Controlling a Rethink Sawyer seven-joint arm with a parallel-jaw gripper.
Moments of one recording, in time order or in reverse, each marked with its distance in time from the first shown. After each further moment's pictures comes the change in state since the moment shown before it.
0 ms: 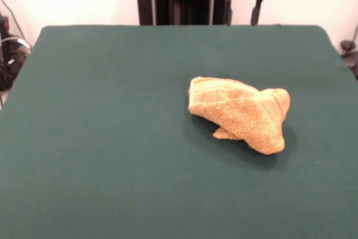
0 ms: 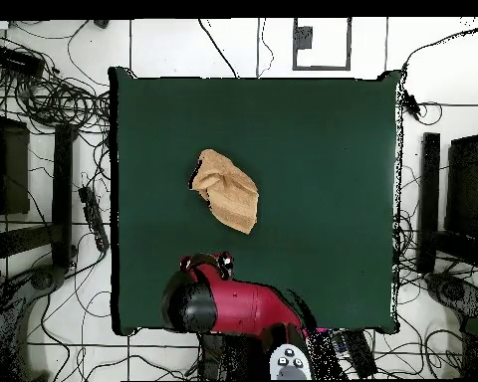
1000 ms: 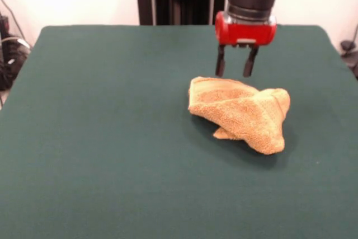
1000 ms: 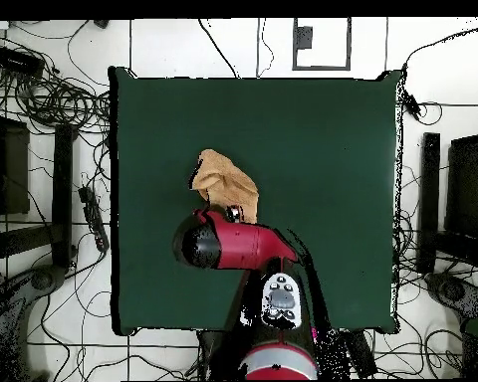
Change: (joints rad) arm 0.049 0.236 -0.067 -0.365 -0.001 0.064 0.000
